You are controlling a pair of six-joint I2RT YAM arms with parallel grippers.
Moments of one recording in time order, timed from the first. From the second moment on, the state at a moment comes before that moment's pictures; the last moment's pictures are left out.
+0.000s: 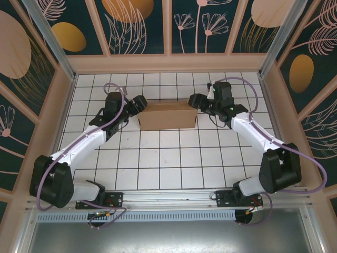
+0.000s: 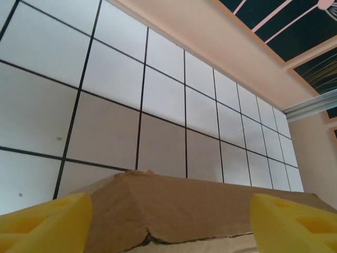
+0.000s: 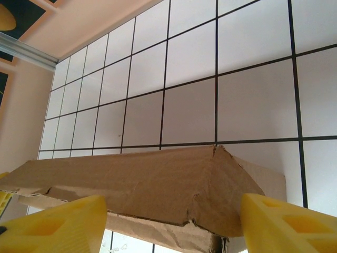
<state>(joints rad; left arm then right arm) -0.39 1.33 0.91 -0.06 0.06 -0.79 0.36 1.43 1.06 -0.27 -0.29 0.62</state>
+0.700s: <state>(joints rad) -0.38 1.07 0.94 -0.03 0.09 0.05 0.35 1.07 0.92 0.02 -0.40 -0.07</state>
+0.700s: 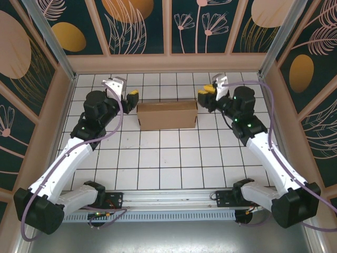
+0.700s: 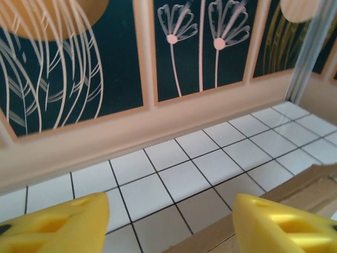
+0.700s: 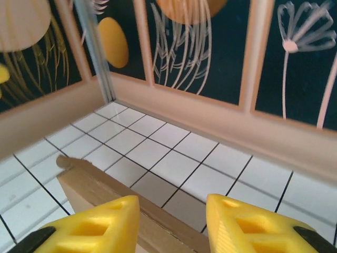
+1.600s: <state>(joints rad) -0.13 1.15 0.45 0.50 0.53 0.37 0.20 1.26 0.68 0.31 -0.63 -0.67</state>
